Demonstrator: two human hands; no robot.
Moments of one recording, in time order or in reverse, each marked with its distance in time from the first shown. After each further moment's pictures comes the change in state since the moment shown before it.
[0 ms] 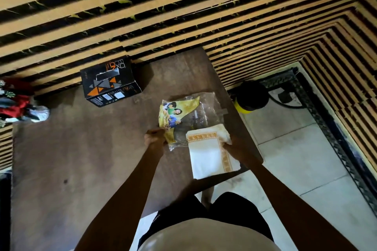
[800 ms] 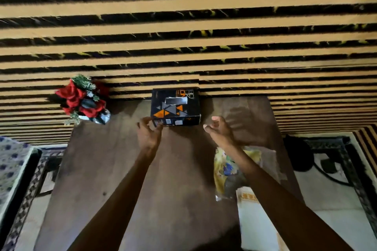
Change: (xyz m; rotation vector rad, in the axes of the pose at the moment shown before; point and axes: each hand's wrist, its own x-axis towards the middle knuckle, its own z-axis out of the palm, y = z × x) left_hand 0.048 0.163 -0.154 0.253 0.360 0.530; right_hand 0.094 -0.267 0.167 -0.102 0.058 -0.336
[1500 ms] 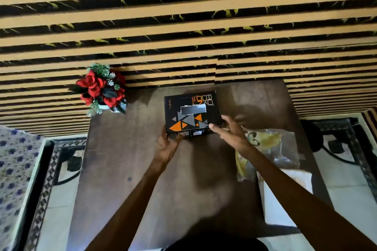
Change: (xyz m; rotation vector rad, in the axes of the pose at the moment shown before) left_hand -0.043 -0.045 -0.061 -0.110 -0.456 0.044; right_hand -0.050 0.008 0.038 -0.003 -0.182 0.048
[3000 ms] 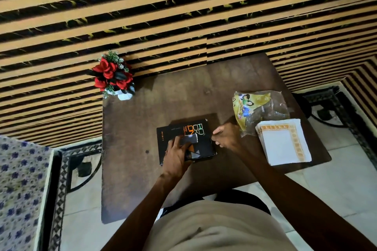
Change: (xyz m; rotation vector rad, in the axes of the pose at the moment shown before) left_hand -0.141 -0.076 -0.032 1.012 -0.191 0.420; right_hand -0.121 0.061 0.090 -0.111 0.185 0.135
